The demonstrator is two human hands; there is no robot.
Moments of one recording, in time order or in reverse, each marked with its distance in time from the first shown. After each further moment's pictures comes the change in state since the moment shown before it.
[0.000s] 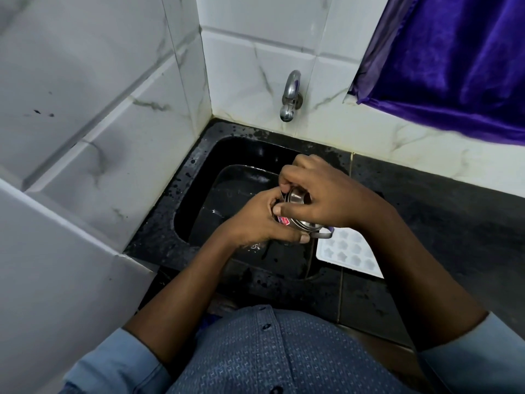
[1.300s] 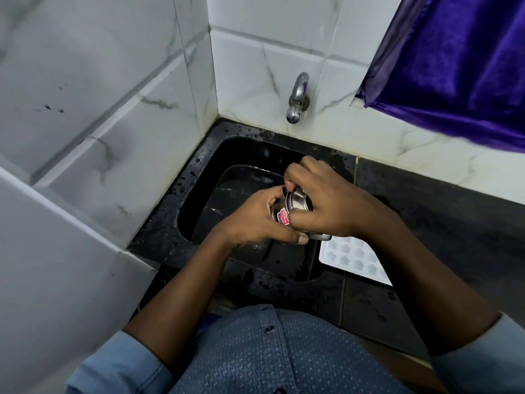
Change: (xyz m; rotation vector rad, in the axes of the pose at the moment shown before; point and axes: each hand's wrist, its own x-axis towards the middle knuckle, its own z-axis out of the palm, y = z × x) left_hand -0.003 0.002 -0.013 0.042 -0.015 0.014; right_hand -0.001 -0.009 0.001 0.006 -0.029 0.037
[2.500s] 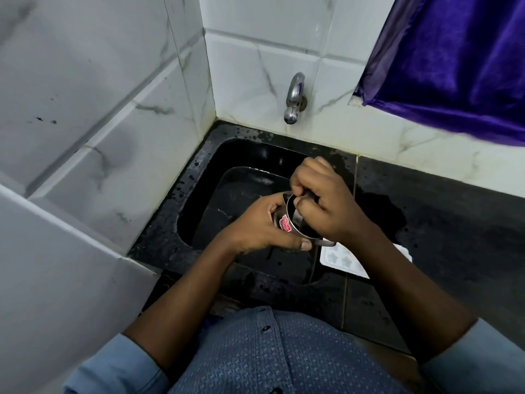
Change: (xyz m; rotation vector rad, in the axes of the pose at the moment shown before) left_hand 0.007 -0.009 0.010 -0.048 0.022 0.002; right_hand 0.006 0.020 0.030 0.235 0.479 -0.227
